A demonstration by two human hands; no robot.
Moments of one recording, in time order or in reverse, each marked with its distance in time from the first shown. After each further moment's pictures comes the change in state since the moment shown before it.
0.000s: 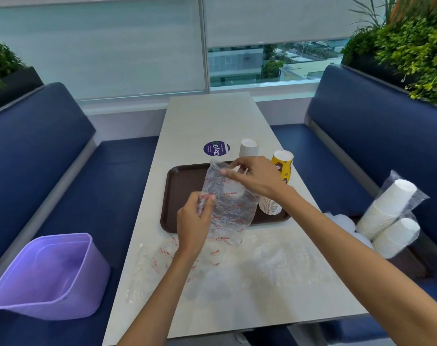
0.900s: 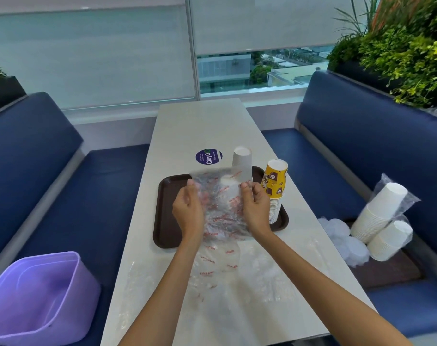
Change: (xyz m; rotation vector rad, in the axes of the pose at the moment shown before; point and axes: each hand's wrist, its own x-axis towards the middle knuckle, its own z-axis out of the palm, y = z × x) left_hand 0.046 0.024 0.025 -0.414 0.191 -0.328; right_hand -0.023 0.015 0.066 0.791 0.501 0.411
